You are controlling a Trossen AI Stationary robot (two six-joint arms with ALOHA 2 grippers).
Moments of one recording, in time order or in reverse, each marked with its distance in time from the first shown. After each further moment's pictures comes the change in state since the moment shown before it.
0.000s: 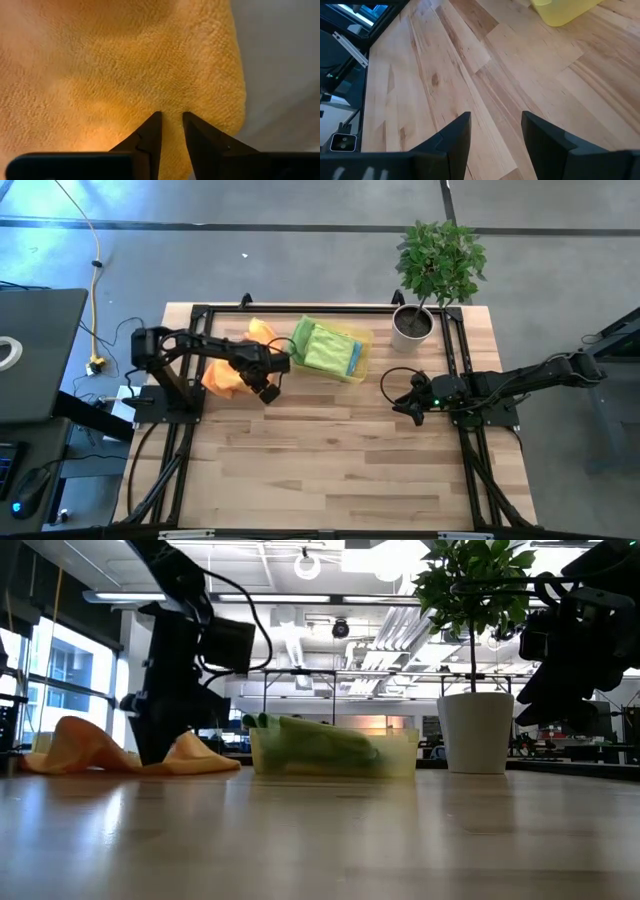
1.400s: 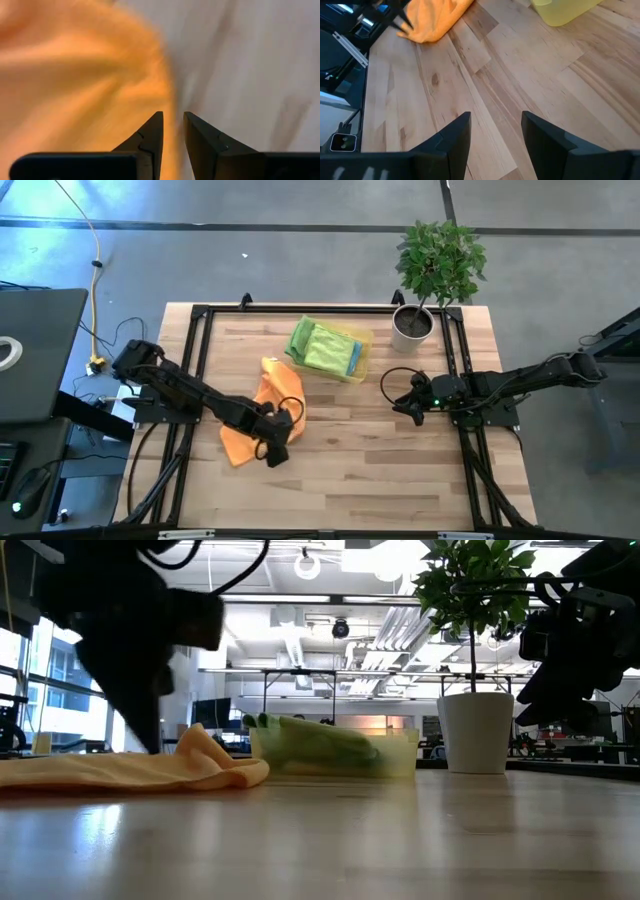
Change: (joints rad) left arm -0.619 -0.085 -0.003 0.440 -0.003 -0.189; right arm 0.000 0.000 0.000 0.000 0.000 0.000
